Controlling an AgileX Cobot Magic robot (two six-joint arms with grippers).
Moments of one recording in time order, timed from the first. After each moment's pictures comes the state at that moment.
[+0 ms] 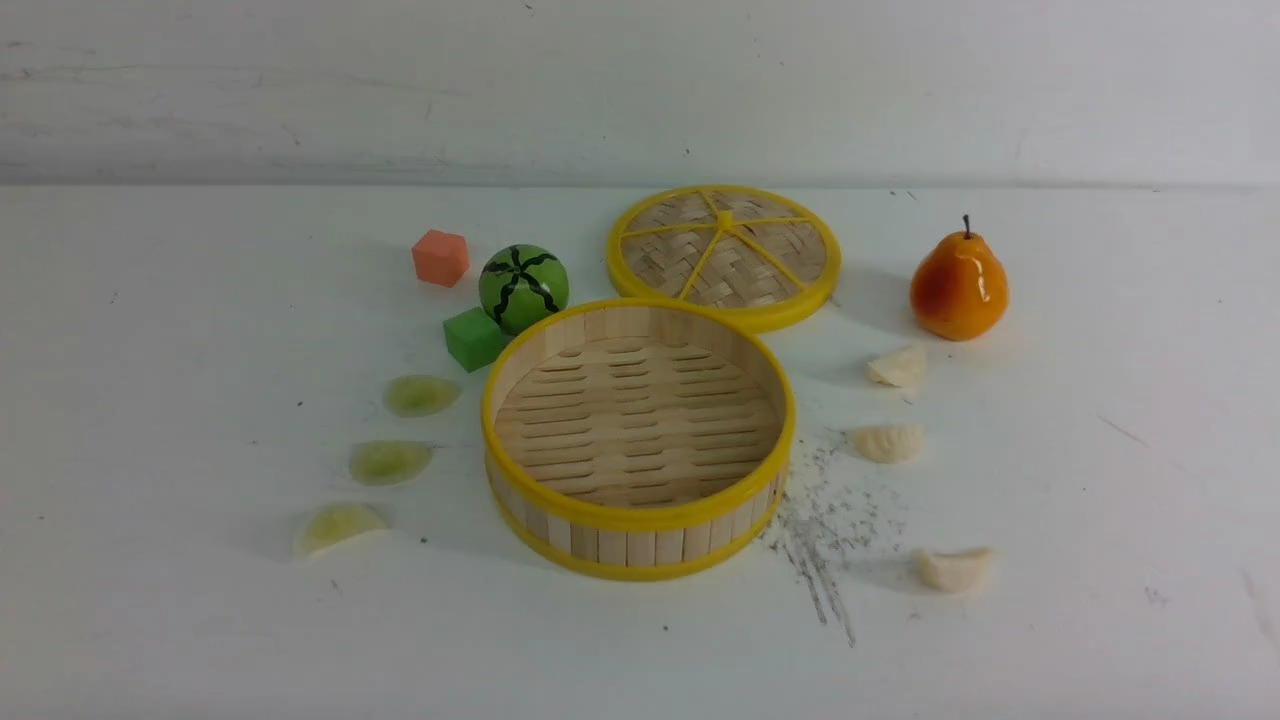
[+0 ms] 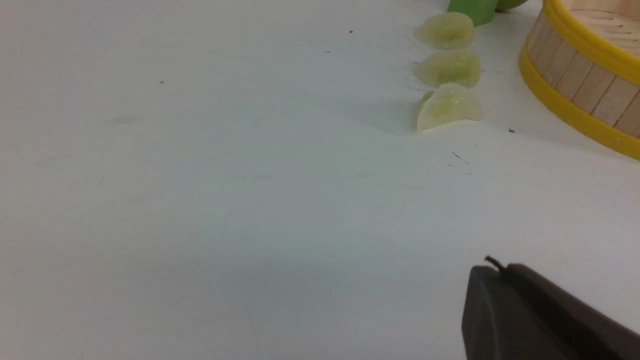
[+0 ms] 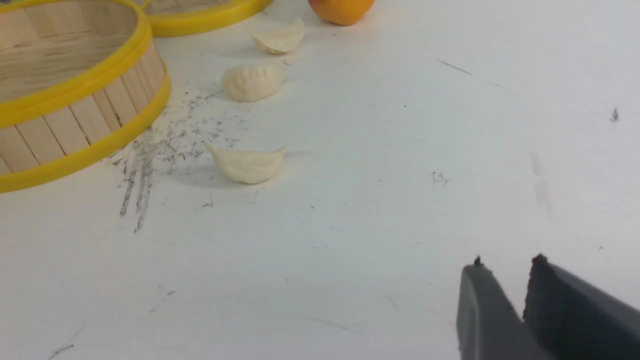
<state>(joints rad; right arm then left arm) 0.00 -0.01 0.02 0.13 0.39 0.03 -0.07 -0.01 0.03 0.03 0.39 -0.18</state>
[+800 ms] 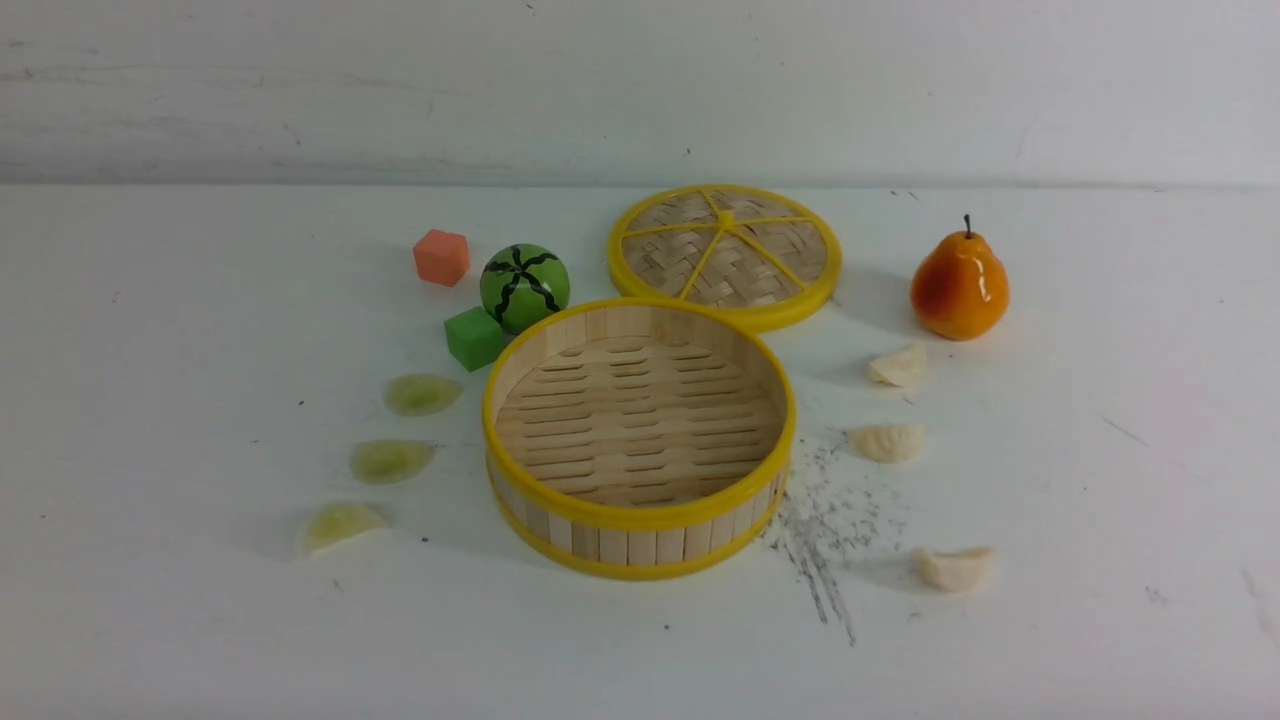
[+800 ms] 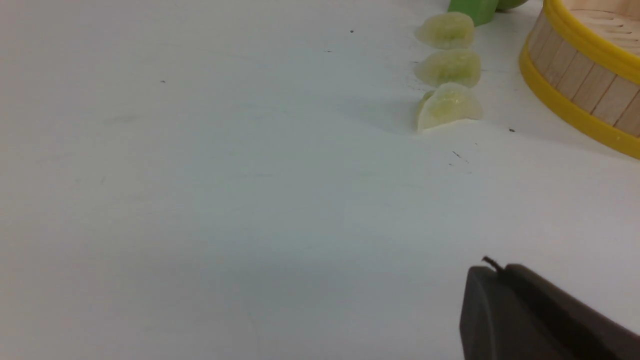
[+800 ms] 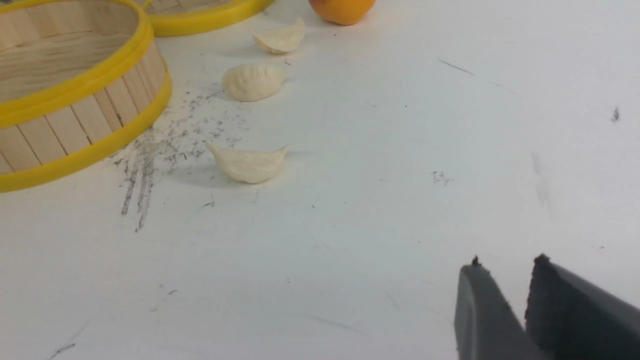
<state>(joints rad) 0.00 -0.01 0.02 0.13 0.39 0.03 -0.07 -0.01 0.03 0.03 0.39 -0.18</state>
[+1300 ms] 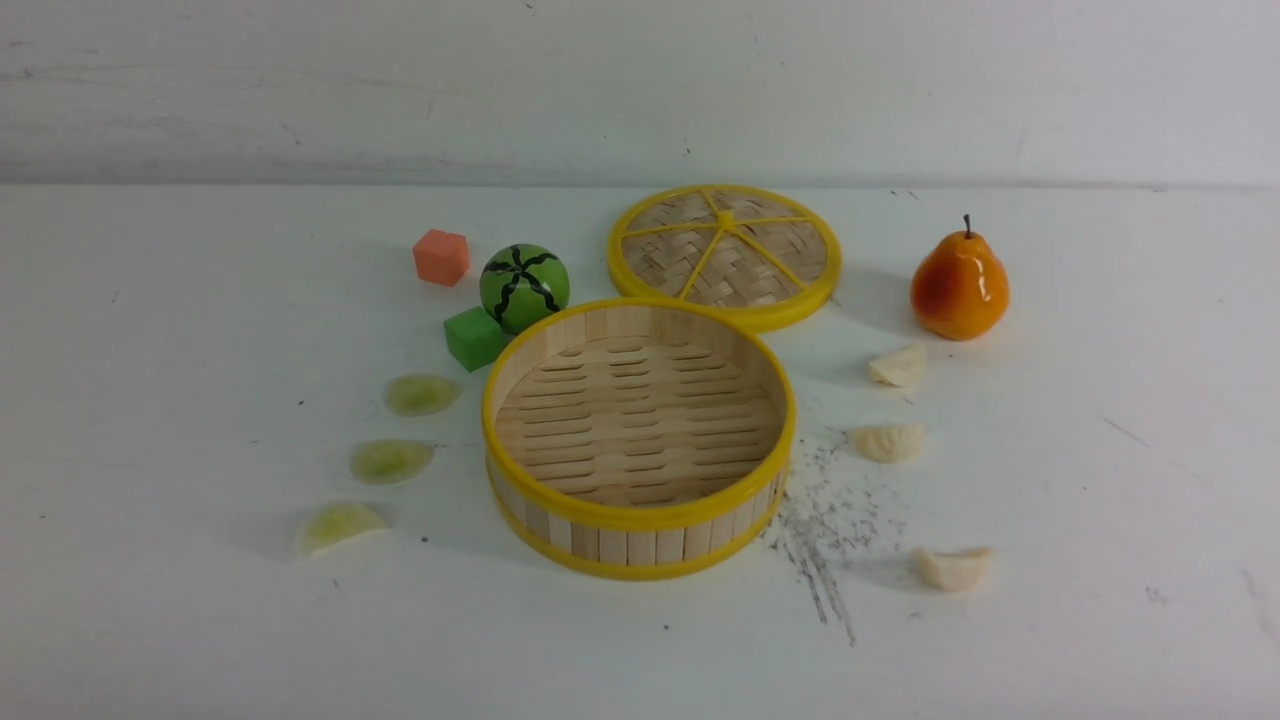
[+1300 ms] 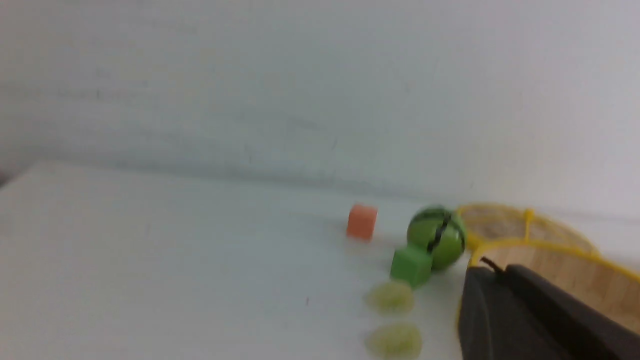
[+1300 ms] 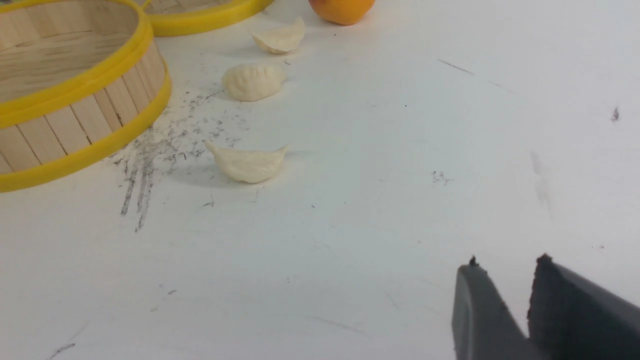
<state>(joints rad) 0.00 -0.01 0.02 0.13 0.39 0.03 -0.07 -0.01 0.03 0.04 -0.15 -0.18</state>
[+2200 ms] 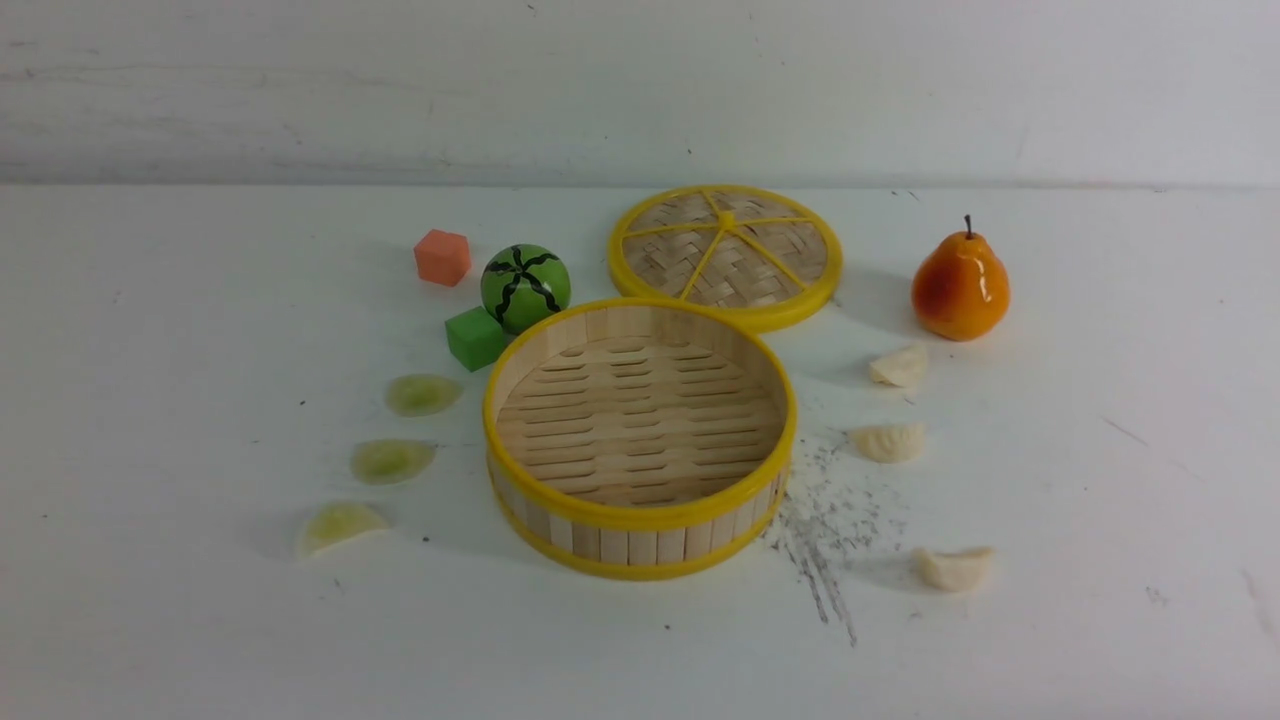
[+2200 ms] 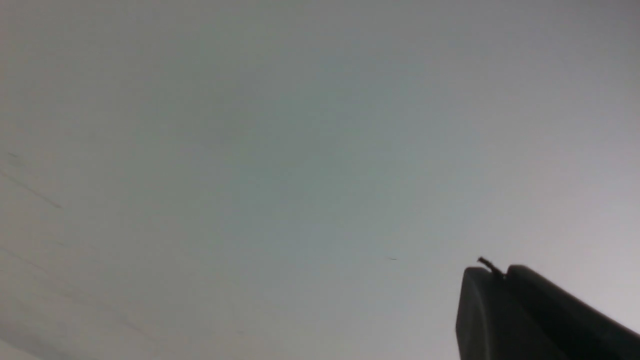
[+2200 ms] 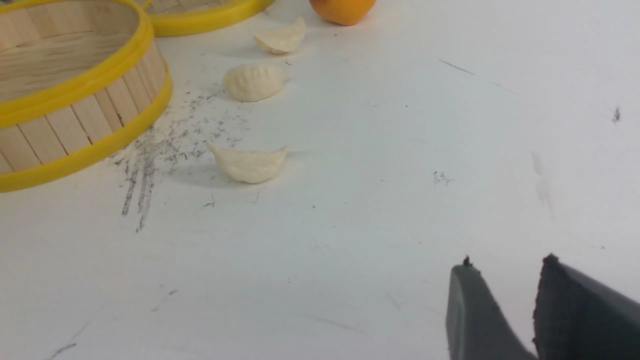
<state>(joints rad) 0.00 -0.01 0.02 0.13 0.39 0.03 -0.07 0.07 -0.47 0.48 0.01 -1.11</state>
